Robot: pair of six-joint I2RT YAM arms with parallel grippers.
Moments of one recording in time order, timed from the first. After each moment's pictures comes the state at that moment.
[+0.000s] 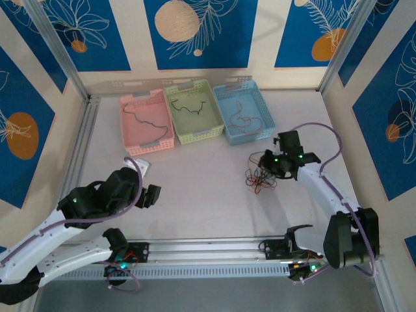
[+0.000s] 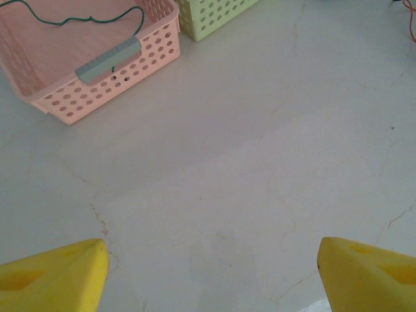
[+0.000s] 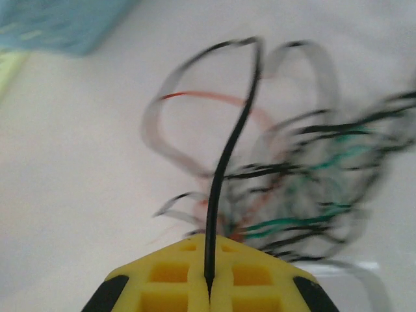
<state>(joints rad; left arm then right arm) -0.91 0.72 0.96 -1.10 -0.38 -0.36 0.22 1.20 0.80 -0.59 -0.30 0.58</state>
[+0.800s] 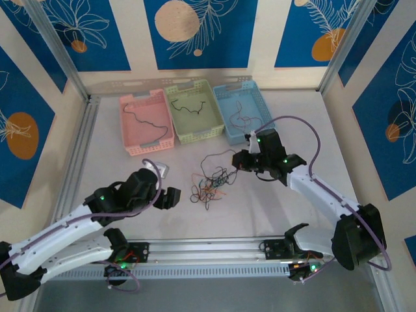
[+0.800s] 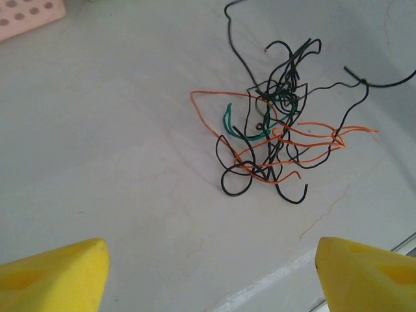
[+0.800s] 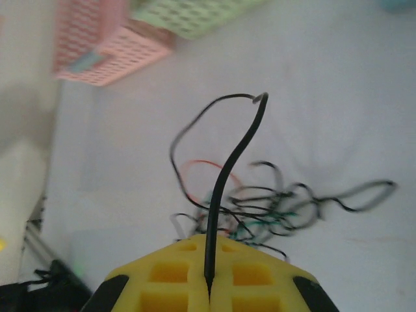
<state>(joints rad) -0.91 0.79 0.74 -0.75 -0.15 -0.50 0.43 1.20 0.79 -0.39 -0.39 0.60</state>
